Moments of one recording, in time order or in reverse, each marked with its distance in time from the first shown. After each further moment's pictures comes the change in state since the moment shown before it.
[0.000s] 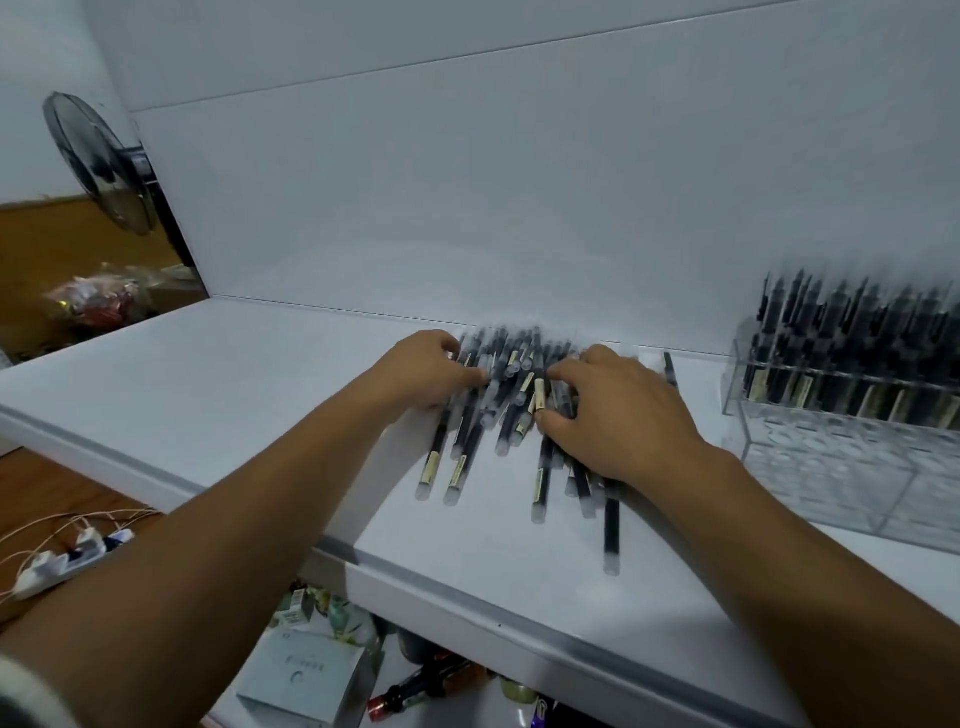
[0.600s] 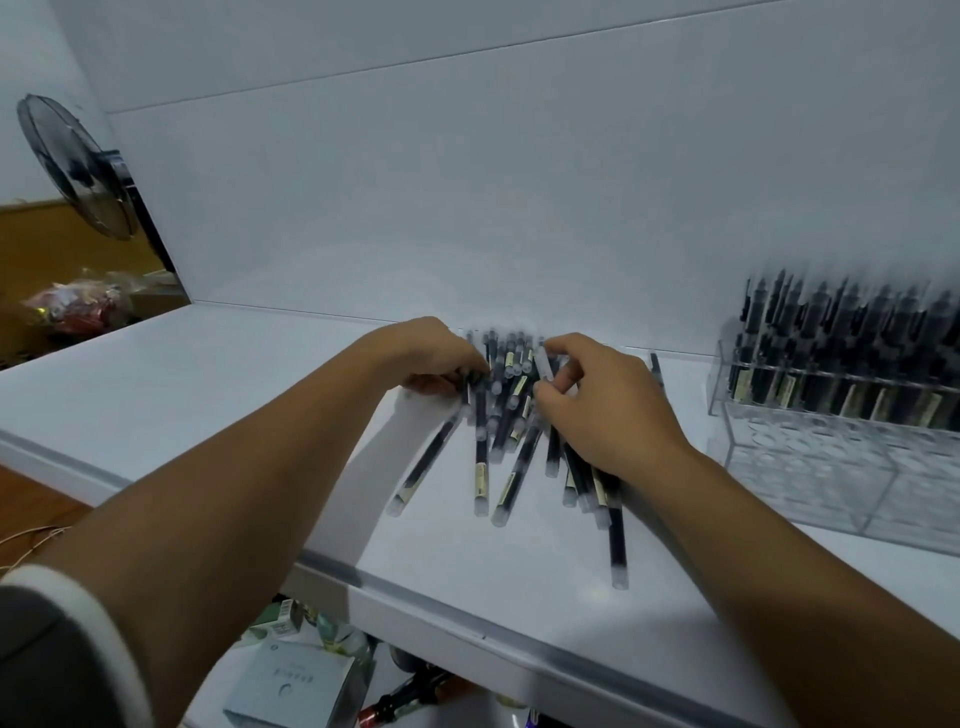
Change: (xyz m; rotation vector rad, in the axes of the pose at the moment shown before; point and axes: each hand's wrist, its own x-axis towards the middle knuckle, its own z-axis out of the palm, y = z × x) left_hand 0.032 0.028 -0.001 0.011 -0.125 -0.129; right_hand 0.002 0.003 -0.001 0.428 0.133 0.109
